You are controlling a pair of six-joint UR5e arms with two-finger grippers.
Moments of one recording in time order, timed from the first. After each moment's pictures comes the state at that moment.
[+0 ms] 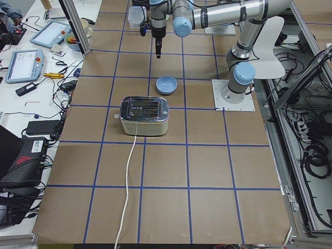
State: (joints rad) left arm -1.55 -1.60 -1.88 -1.26 1.61 0.05; right arm 1.51 -1.57 1.54 -1.51 -1.53 0.04
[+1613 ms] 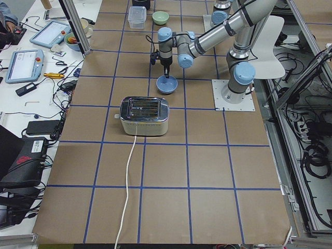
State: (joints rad) left arm -1.57 -1.71 -2.10 -0.94 1.62 0.03; right arm 1.20 -1.44 1.81 -1.84 -1.58 -0.19
